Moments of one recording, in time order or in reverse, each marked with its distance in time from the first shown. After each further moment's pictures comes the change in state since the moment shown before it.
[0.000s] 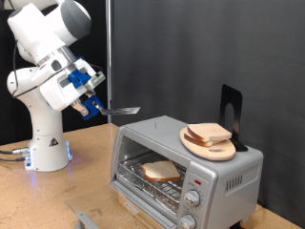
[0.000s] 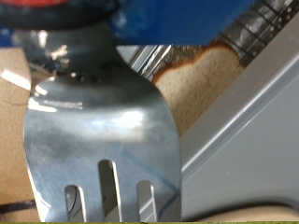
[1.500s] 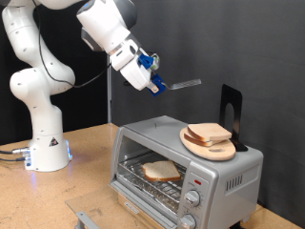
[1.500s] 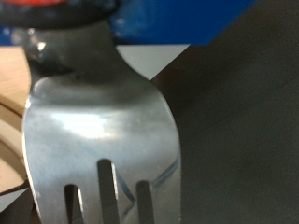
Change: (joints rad) arm 0.283 0.073 0.263 0.072 0.228 0.138 0.144
